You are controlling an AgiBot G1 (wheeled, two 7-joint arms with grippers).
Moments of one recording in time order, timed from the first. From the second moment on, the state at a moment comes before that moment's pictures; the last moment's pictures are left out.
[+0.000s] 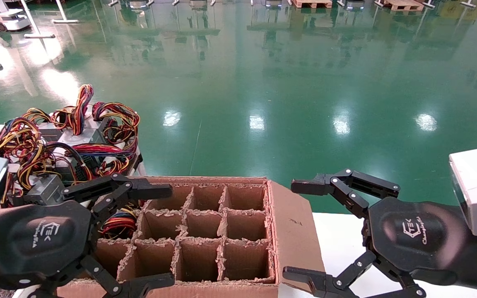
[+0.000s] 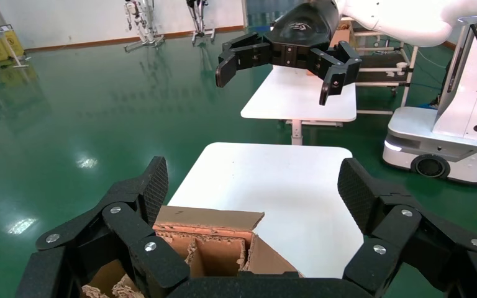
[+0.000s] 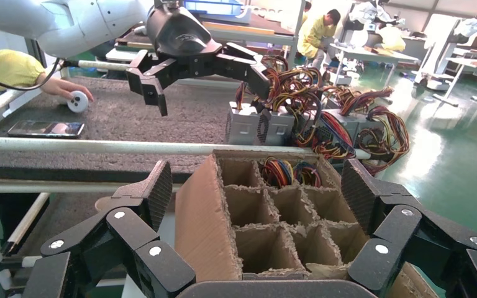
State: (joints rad) left arm -1.07 0.61 0.28 -1.29 0.73 1.50 -0.19; right arm 1.09 -0.58 -0.36 1.26 -0.67 -1.46 0.14
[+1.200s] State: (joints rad) left arm -1.07 0.61 0.28 -1.28 0.73 1.50 -0.19; right arm 1.09 -0.58 -0.36 1.26 -0.67 -1.46 0.14
